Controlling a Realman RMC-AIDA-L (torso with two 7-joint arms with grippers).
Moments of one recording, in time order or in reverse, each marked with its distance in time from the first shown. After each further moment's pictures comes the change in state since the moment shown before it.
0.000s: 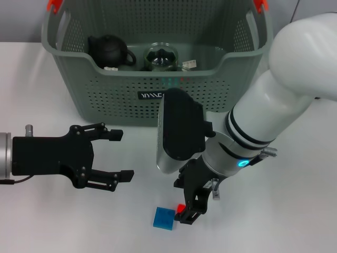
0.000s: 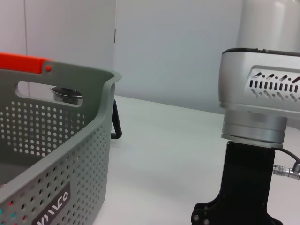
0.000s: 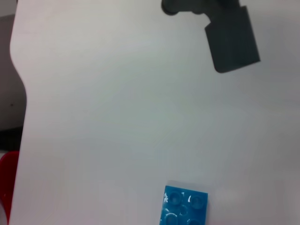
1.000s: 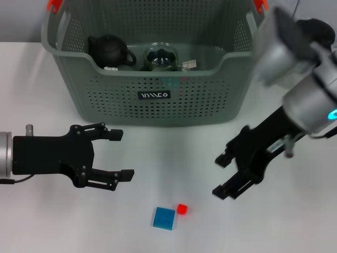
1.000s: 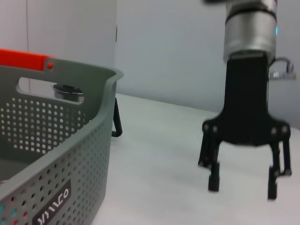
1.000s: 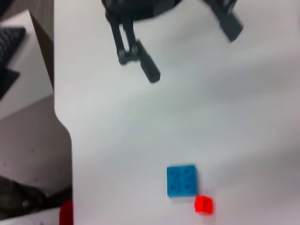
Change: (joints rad) left arm -0.004 0.000 0.000 0.002 0.005 -0.002 -0.017; right arm -0.076 -0.010 0.654 -0.126 -0.109 -0.490 -0.132
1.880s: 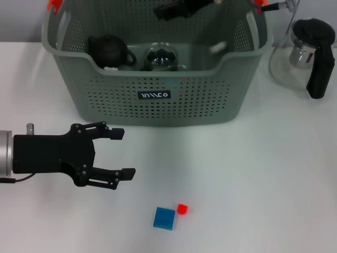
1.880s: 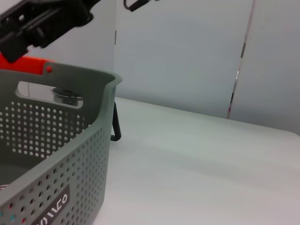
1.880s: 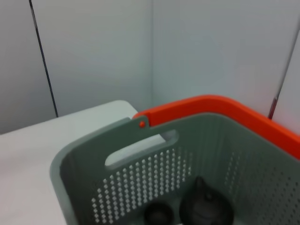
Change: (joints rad) left arm -0.003 0.000 0.000 0.000 -0.008 0.006 -0.009; right arm 0.258 -0.025 0.247 0.220 0.079 0.606 0.018
